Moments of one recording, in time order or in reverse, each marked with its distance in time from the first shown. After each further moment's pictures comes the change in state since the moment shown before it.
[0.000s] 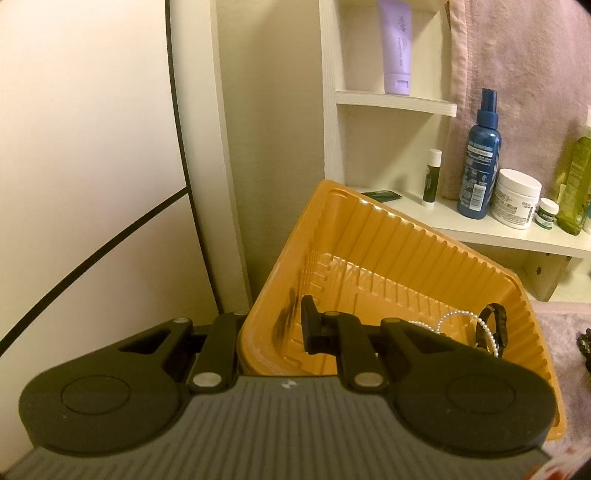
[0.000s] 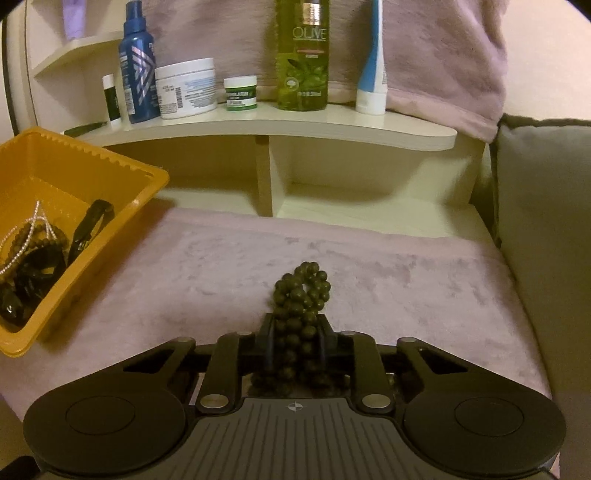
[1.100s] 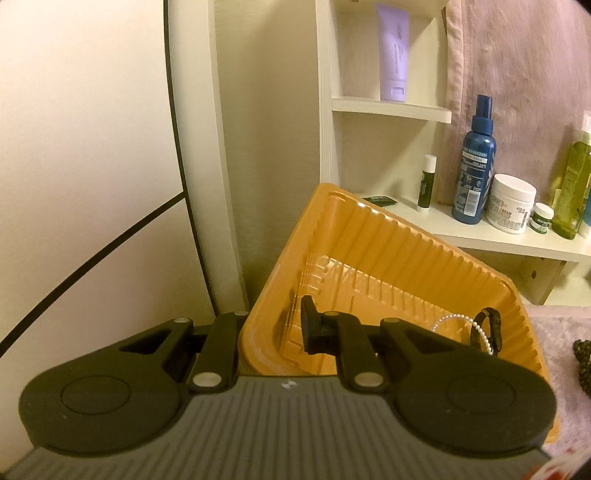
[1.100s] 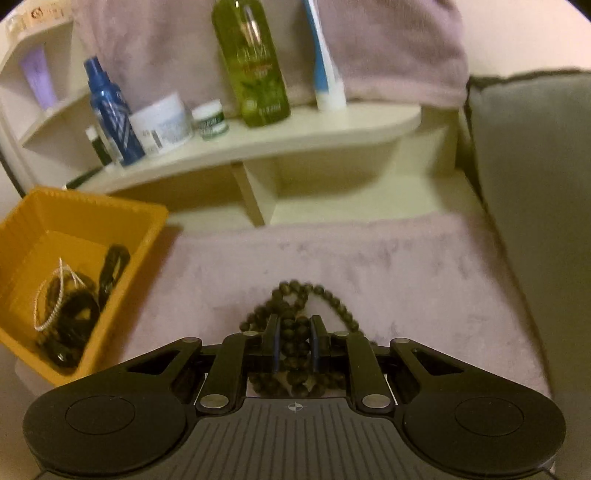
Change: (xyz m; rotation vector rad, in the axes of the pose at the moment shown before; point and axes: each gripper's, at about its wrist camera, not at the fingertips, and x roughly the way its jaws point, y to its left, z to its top) left arm -0.006 0.001 0.001 -0.001 -0.013 -0.012; right arm -0.022 -0.033 0.018 0.195 0.078 0.109
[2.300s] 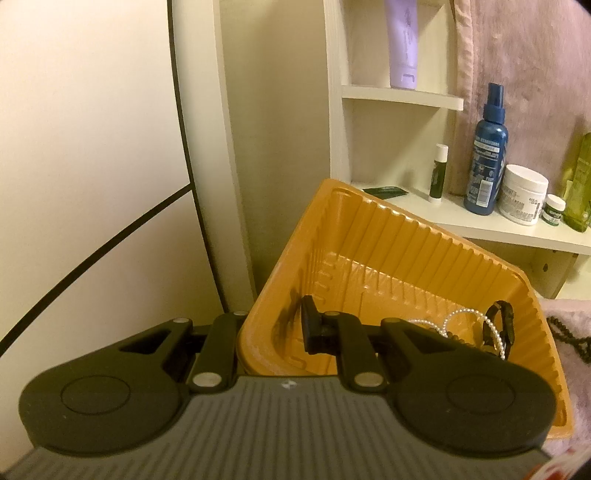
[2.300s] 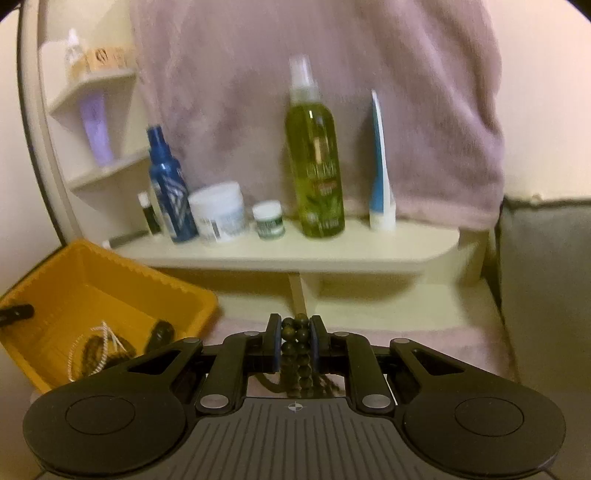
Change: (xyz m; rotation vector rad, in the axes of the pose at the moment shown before) left arm 0.011 0.001 -0.004 -0.001 0.019 0.027; right arm -0.041 0.040 0.038 -0.124 -0.252 0.050
